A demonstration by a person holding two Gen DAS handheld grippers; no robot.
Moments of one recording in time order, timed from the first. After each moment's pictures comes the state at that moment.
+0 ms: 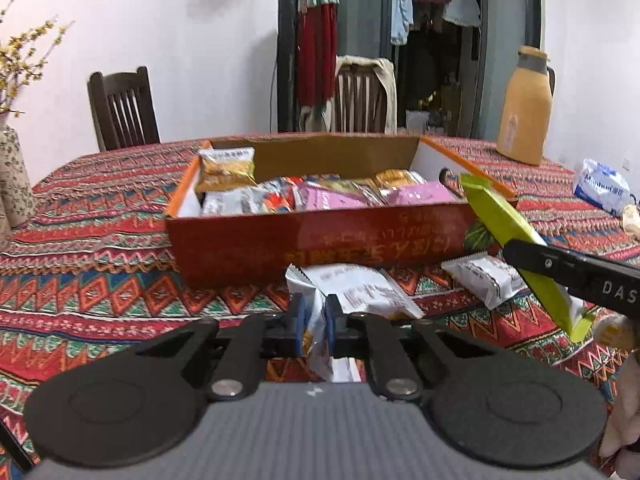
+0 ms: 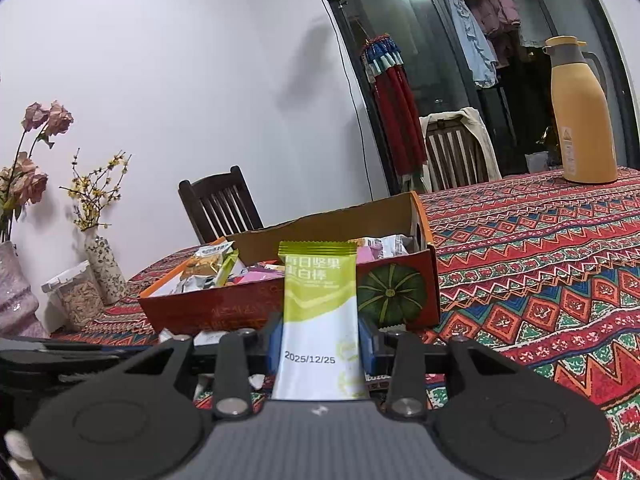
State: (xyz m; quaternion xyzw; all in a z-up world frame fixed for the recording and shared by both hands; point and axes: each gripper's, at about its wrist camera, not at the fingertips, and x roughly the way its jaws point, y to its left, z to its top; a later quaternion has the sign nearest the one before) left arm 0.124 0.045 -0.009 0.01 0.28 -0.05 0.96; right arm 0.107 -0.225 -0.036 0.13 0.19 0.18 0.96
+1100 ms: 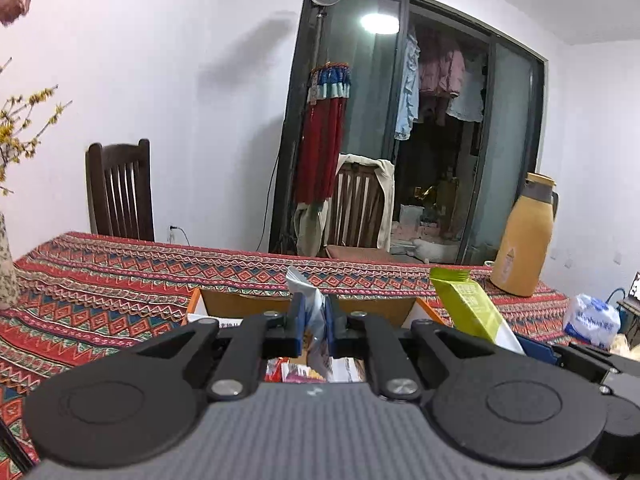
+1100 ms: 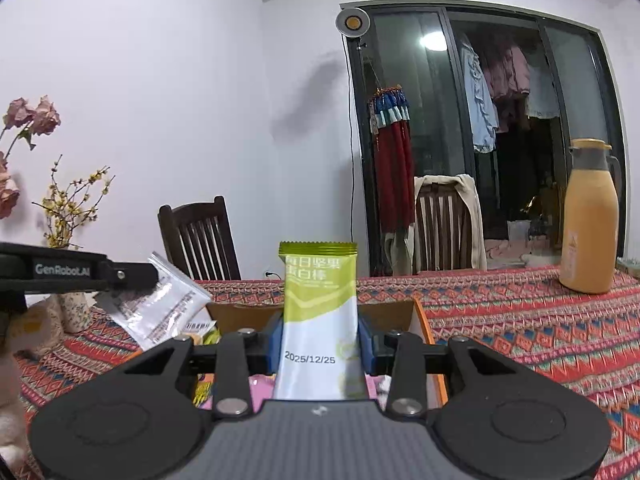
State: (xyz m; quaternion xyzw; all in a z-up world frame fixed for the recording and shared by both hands) left arm 0.195 0.052 0.091 -0.06 0.16 -0.06 0.98; right arm 0.167 -0.178 0.049 0.05 0.13 0.13 0.98
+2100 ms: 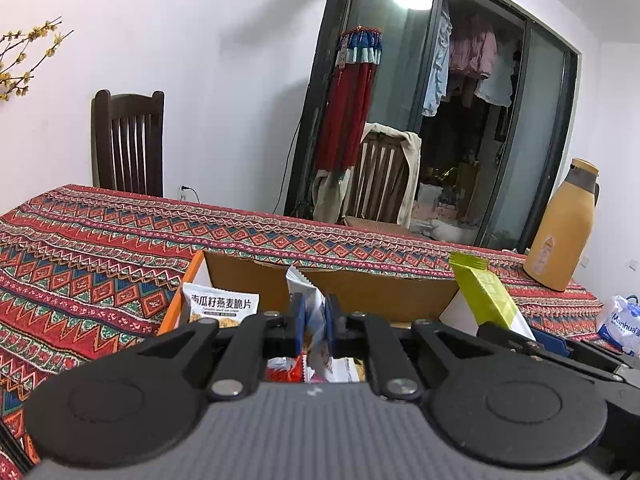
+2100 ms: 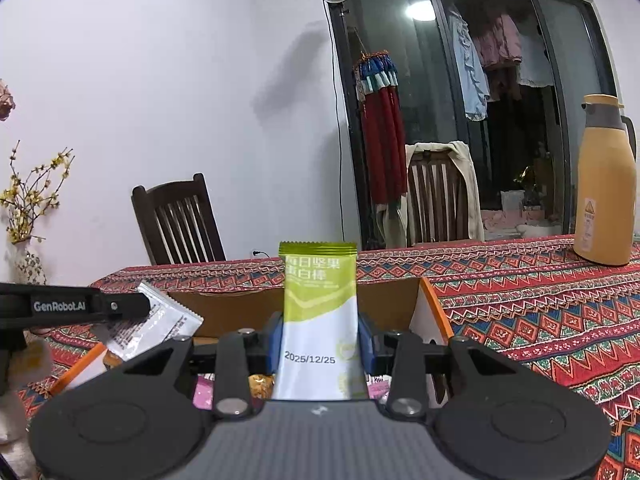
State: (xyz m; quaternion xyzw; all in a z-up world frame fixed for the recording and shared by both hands) left arm 0.266 0.066 0.041 -0.08 0.21 -0.04 0.97; right arm 0.242 -0.169 0.013 0.06 0.18 0.12 0.97
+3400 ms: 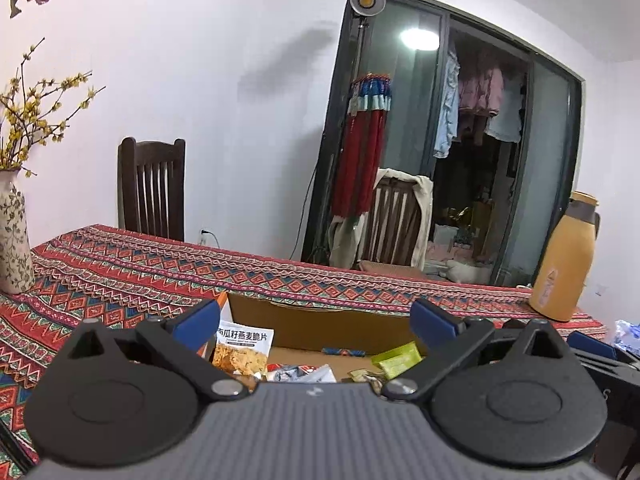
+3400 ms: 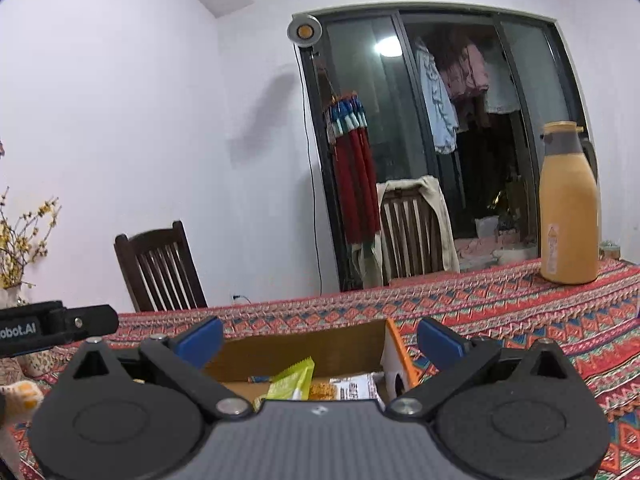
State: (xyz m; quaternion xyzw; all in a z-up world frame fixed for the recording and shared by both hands) left arm 0.216 0.060 0.067 -0.08 0.14 -0.01 0.99; right arm 0.210 -0.190 0.033 0.09 0.11 0.08 0.99
